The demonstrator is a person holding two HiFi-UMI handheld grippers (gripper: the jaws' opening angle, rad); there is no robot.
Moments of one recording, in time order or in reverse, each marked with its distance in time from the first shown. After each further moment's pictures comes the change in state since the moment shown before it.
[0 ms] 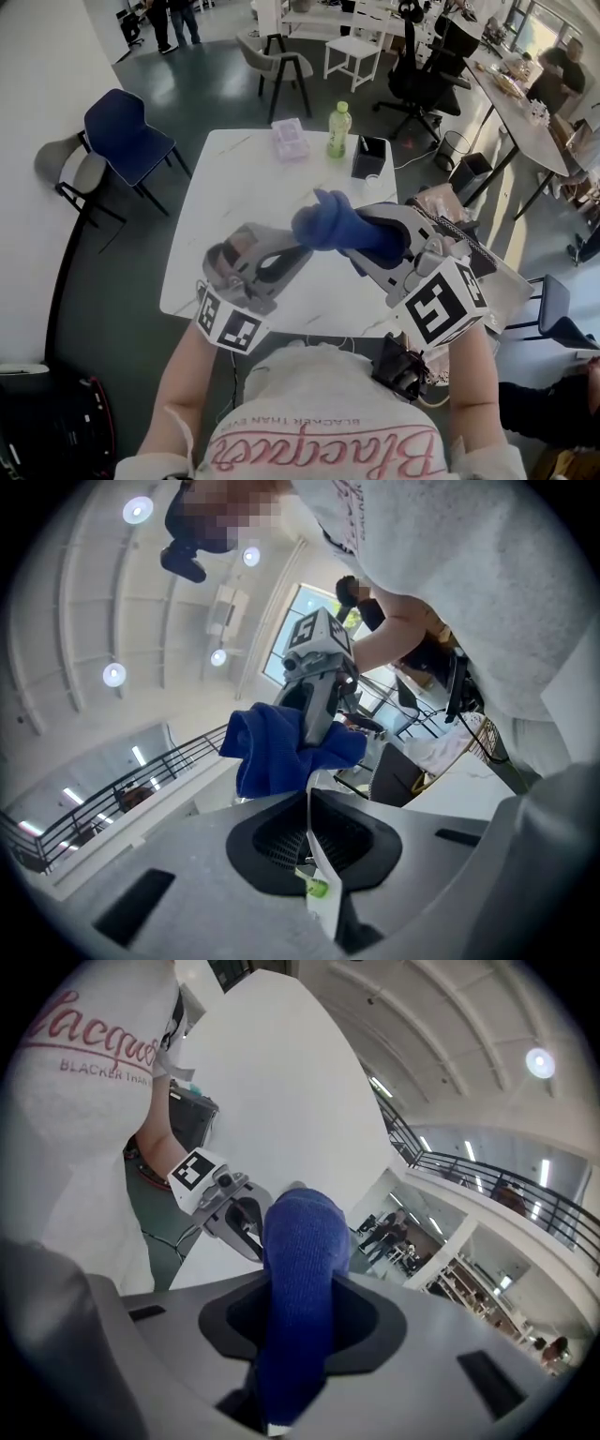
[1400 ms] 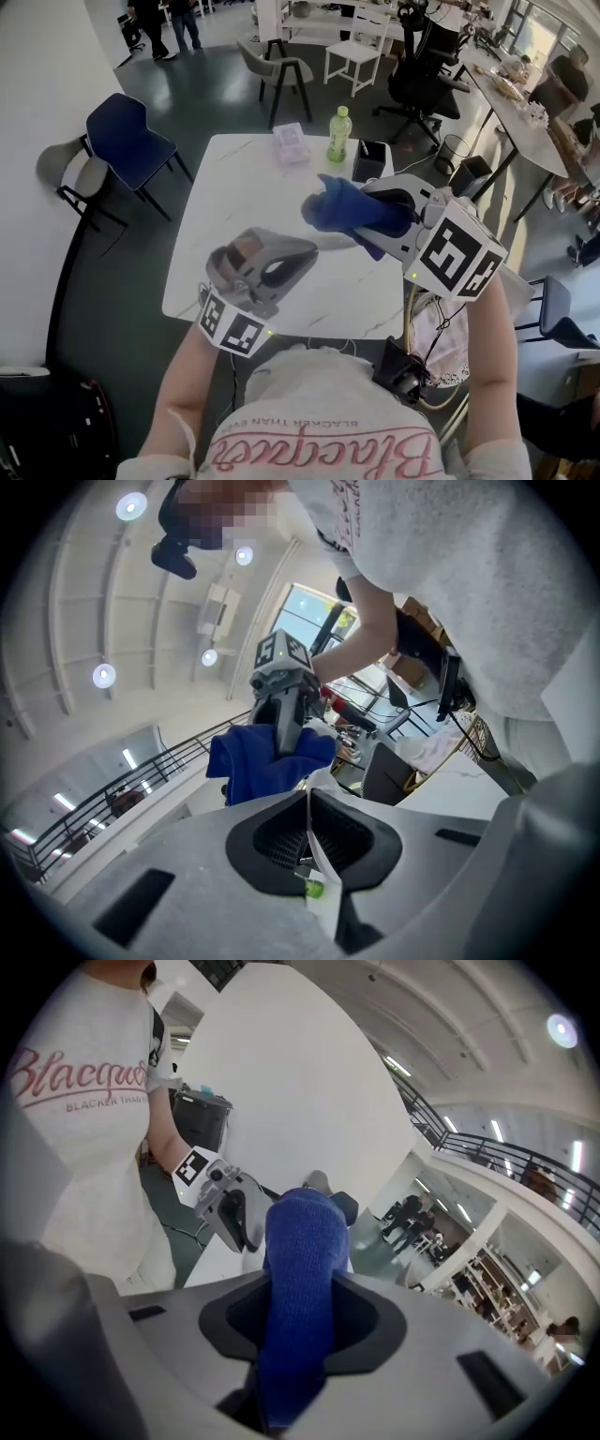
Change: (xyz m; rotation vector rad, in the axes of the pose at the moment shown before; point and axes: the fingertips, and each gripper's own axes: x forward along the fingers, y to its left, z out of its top) left arm -0.003 -0.009 0.003 0.026 0.002 -0.048; right arm 0.007 -0.023 -0.008 0.021 0.059 0.172
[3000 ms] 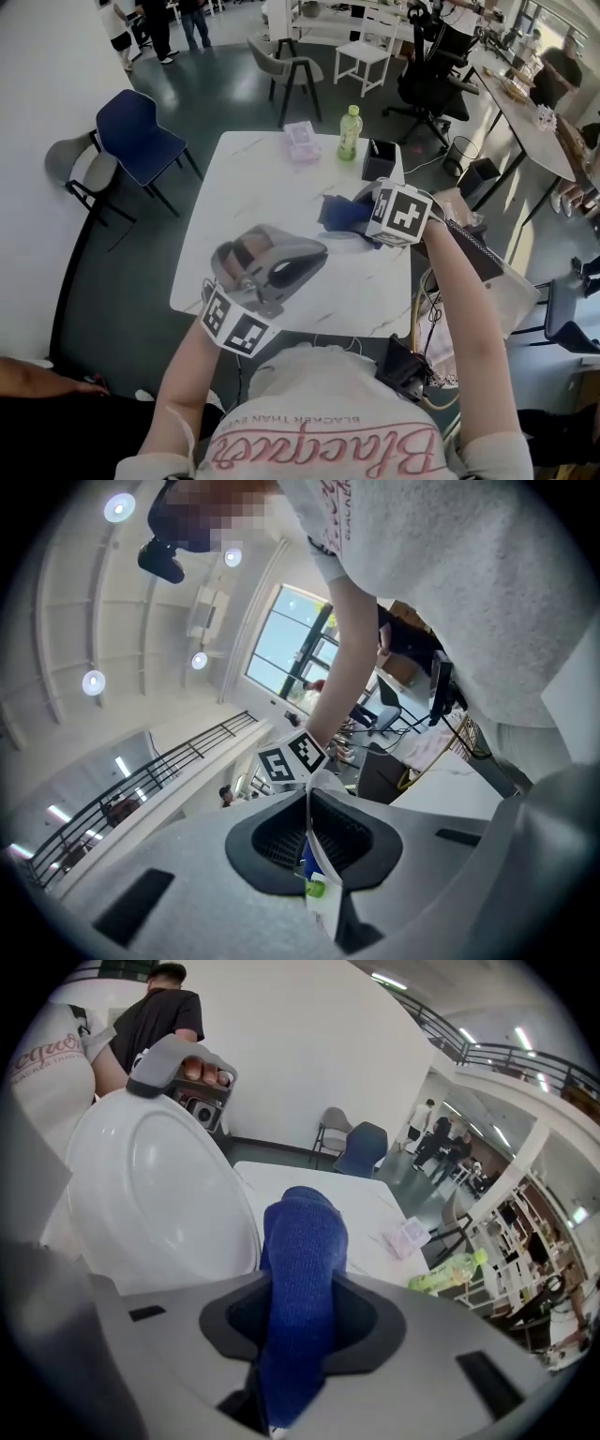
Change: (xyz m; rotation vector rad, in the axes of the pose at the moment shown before) left arm -0.011 -0.001 0.017 0.048 -0.003 -0.042; right arm 0.115 0.023 -0.124 0.183 0.316 0.262
